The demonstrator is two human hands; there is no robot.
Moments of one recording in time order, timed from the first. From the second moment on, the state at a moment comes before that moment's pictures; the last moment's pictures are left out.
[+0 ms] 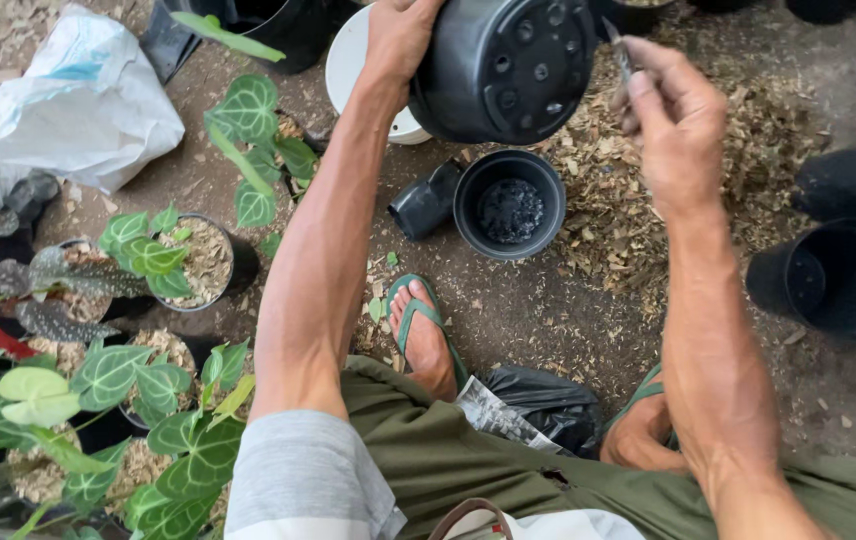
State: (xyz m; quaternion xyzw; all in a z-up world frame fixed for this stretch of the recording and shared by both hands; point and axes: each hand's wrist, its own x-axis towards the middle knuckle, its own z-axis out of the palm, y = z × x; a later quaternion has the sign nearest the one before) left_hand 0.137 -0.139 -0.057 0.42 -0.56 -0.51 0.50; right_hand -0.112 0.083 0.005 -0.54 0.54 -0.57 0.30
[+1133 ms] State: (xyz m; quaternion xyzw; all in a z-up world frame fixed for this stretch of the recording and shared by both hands) left_hand 0.125 -0.184 -0.116 0.51 -0.70 -0.33 0.37; right_hand -0.103 0.117 -0.212 -0.49 0.74 -0.30 0.34
